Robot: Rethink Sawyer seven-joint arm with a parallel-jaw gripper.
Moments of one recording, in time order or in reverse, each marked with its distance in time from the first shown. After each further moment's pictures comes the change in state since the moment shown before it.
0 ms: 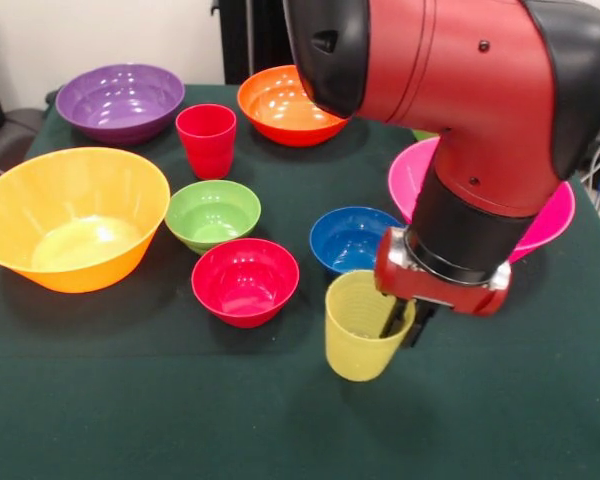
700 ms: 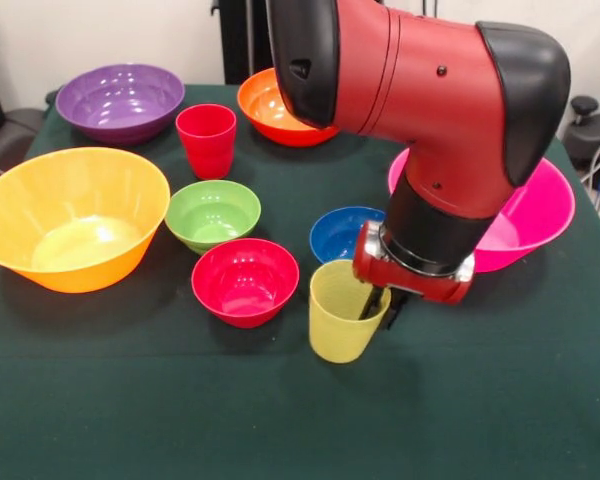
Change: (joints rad) arm 0.006 -0.018 -0.013 0.144 0.016 -0.081 0.024
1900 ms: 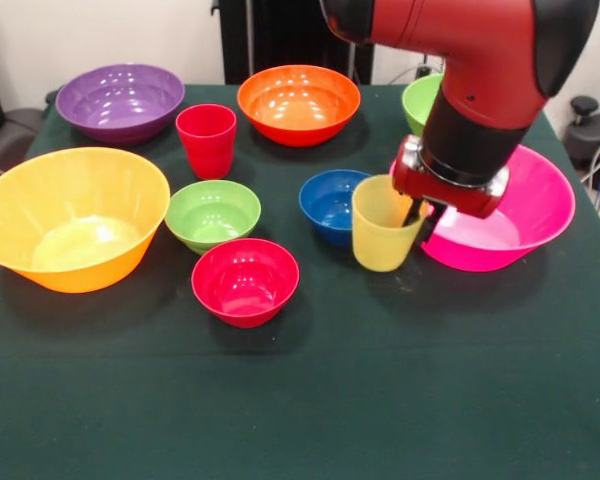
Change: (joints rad) arm 0.071 -0.182 -0.007 0.336 0.084 -0.042 0.083
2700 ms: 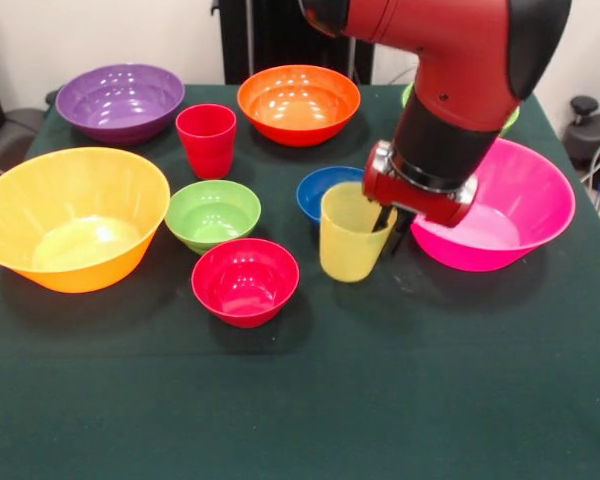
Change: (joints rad) arm -0.003 0.030 -0.044 -0.016 -0.030 -0.090 0.000
